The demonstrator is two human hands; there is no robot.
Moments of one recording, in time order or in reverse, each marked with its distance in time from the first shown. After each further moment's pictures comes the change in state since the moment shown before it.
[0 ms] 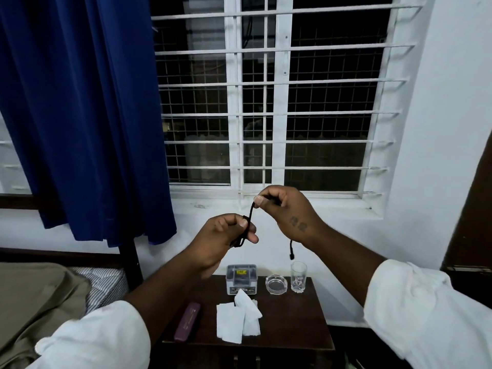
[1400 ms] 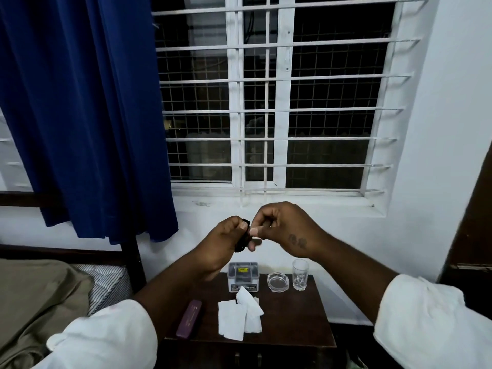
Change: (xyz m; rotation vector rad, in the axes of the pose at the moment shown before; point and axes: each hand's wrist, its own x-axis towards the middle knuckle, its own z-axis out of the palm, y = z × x) left_hand 0.003 -0.014 0.004 0.106 -0.055 -0.037; right_hand -0.021 0.004 0.007 -0.089 -0.259 0.051
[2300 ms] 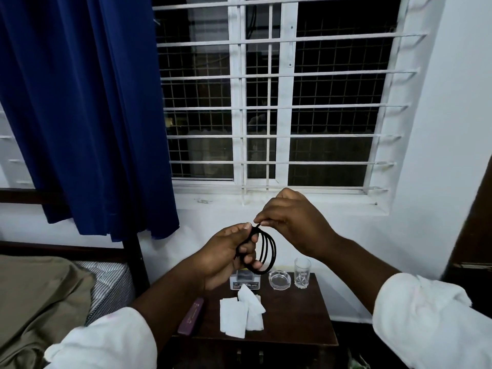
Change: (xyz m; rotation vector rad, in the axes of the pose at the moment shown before) left_hand -0.008 -0.008 0.003 -0.448 -0.123 -0.168; right_hand 0.003 0.021 -0.009 -0.581 0.190 -0.451
